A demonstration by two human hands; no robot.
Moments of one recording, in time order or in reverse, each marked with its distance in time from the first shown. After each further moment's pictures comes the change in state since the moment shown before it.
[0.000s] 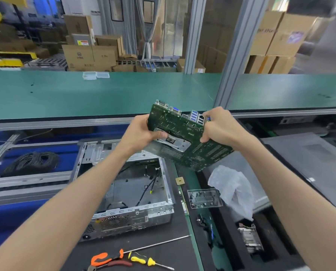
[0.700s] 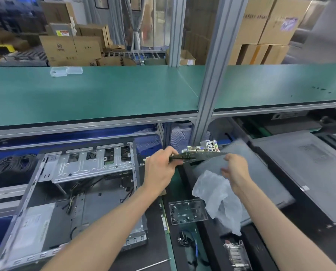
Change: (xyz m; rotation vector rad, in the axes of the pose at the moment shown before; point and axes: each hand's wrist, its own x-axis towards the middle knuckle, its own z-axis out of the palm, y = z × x) left_hand 0.039 -0.055 0.186 0.333 0.256 0.115; right_hand 0.039 0.210 0.040 0.815 0.348 0.666
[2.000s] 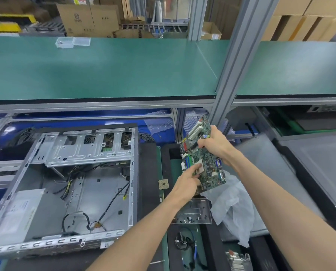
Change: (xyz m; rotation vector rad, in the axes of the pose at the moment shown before) left_hand -0.021 -0.009 0.116 -0.557 -0.549 -0.813; right_hand 0.101 -0.017 0.078 -0.628 -0.473 -0.252
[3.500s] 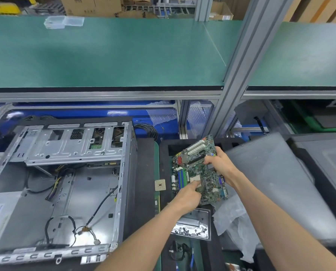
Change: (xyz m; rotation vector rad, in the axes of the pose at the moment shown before) left_hand 0.057 -0.059 0.020 0.304 -0.115 -0.211; right_hand 0.054 0.109 0.033 0.214 -0.137 0.209
